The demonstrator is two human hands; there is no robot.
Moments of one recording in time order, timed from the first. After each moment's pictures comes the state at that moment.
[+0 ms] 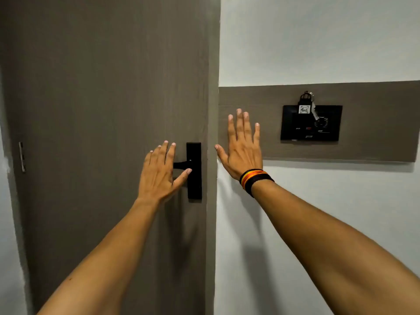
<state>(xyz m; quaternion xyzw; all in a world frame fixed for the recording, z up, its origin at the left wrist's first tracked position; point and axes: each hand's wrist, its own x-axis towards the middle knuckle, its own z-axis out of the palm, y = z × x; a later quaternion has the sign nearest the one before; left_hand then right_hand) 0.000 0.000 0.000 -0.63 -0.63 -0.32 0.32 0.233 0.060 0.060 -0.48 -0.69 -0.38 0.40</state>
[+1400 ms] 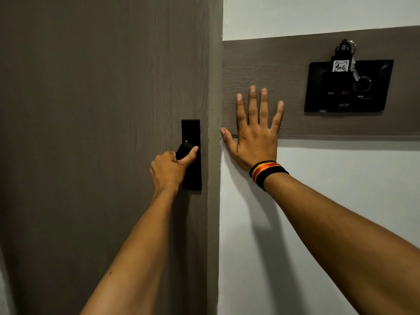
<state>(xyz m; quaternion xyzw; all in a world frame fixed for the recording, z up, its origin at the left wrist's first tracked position) 0.017 0.114 -0.042 -0.52 -0.61 -0.59 0.10 0.238 0.140 0.027 -0.46 -0.61 -0.45 0.46</state>
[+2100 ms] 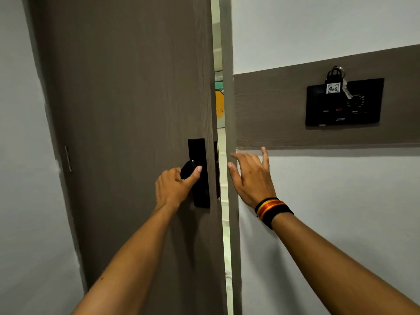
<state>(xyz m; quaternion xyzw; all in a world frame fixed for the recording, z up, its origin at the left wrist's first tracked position) -0.007 0.000 -0.031 -0.54 -0.65 -0.52 0.14 0.218 0.044 -0.020 -0.37 -0.75 -0.16 0.53</state>
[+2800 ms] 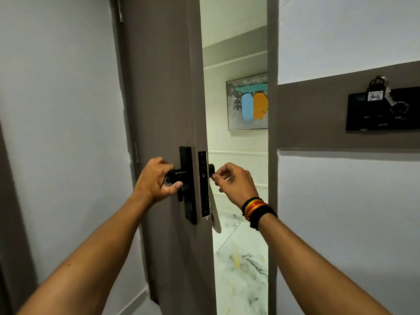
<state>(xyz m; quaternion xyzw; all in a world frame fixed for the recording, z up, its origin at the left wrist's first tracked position) -0.128 -0.189 0.005 -0.67 -0.57 -0.32 0.35 0.127 -0.096 -0.008 -0.27 -0.78 0.25 0.50</state>
